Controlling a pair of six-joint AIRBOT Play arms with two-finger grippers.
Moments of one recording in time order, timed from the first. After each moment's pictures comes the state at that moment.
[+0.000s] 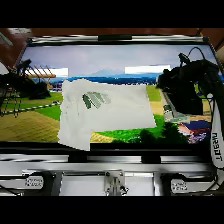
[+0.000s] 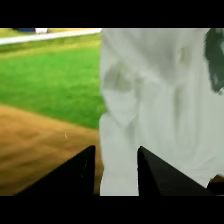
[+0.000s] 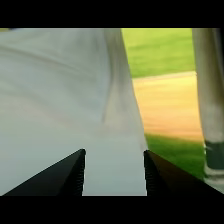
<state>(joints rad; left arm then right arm) 0.20 -1.50 1.47 1.27 -1.44 -1.44 -0.08 -1.54 1.49 1.89 -1.25 -1.51</state>
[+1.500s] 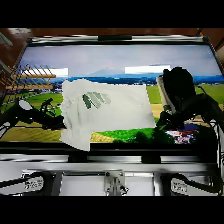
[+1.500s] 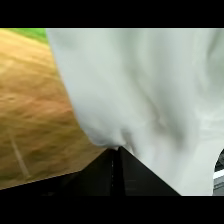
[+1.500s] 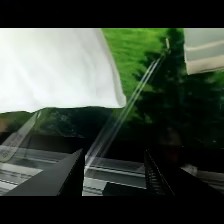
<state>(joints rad) 0.15 -1.38 0.83 1.05 -1.17 -1.28 -0.21 -1.38 0.93 2.00 -1.33 -1.64</state>
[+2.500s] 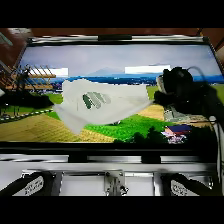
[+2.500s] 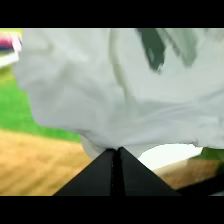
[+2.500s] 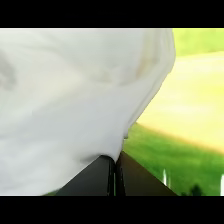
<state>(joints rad) 0.16 -1.10 1.16 1.05 -1.18 -1.22 -0.03 -1.24 1.16 2.04 -1.03 -1.64</state>
